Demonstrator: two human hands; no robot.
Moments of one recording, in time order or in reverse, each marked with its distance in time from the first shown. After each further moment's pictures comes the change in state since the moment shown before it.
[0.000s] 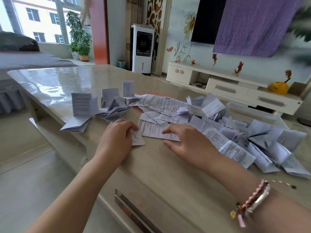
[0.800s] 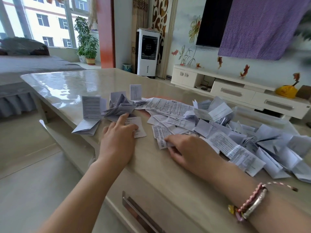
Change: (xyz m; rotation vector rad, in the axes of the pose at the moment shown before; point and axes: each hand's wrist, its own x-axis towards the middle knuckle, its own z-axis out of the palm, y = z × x) left_hand 0.001 -0.011 -0.008 0.315 0.068 -0.012; right_hand 0.003 -0.005 0.015 -0.202 0.002 -0.179
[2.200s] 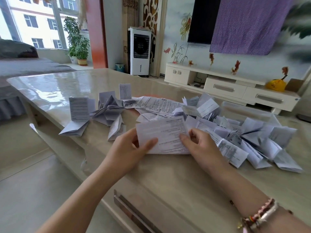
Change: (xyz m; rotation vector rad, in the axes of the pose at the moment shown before) left_hand -0.034 0.038 0.003 -0.782 -0.220 0.040; right_hand -0.036 0.016 -0.012 0.779 0.255 0.559
